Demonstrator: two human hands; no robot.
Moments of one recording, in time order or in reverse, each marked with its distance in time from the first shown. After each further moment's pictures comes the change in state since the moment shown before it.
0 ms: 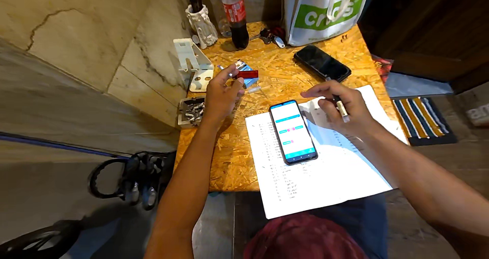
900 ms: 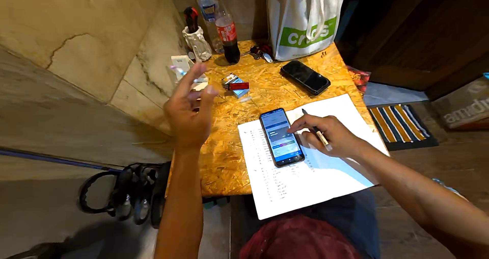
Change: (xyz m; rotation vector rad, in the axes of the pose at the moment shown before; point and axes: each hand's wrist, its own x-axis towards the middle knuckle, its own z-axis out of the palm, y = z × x) left_hand -0.065 0.058 -0.027 0.123 0.197 0.551; right_hand -0.032 -0.023 0.000 -0.040 -0.207 -0.043
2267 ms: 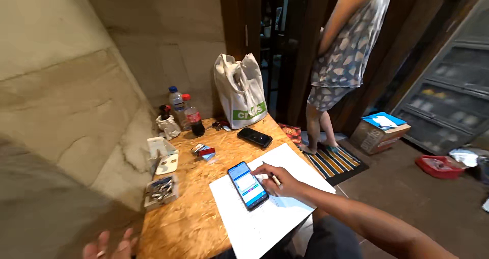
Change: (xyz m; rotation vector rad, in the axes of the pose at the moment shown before) left_hand -0.163 -0.033 -0.075 -0.169 0.641 -0.285; right_hand -0.024 -0.010 0.031 0.092 0.159 0.026
